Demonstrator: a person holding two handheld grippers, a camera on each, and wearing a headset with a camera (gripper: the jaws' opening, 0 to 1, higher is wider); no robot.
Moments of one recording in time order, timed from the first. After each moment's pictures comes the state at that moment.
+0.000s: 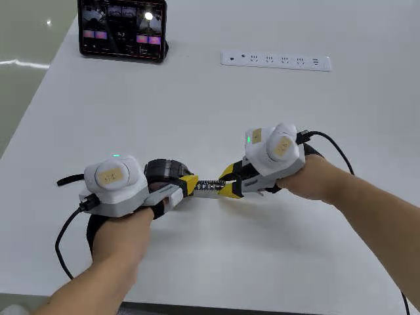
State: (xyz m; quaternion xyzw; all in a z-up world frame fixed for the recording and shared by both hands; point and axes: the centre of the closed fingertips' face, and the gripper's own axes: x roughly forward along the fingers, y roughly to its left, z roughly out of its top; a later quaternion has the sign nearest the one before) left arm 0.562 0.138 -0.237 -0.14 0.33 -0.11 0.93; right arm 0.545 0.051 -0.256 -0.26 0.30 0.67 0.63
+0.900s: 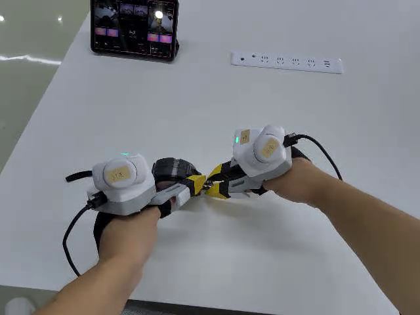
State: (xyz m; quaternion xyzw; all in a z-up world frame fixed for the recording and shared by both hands) left arm 0.564 0.141 -0.238 -0.15 0.33 -0.12 0.93; right arm 0.543 0.090 -0.257 -0.24 0.28 0.68 0.63
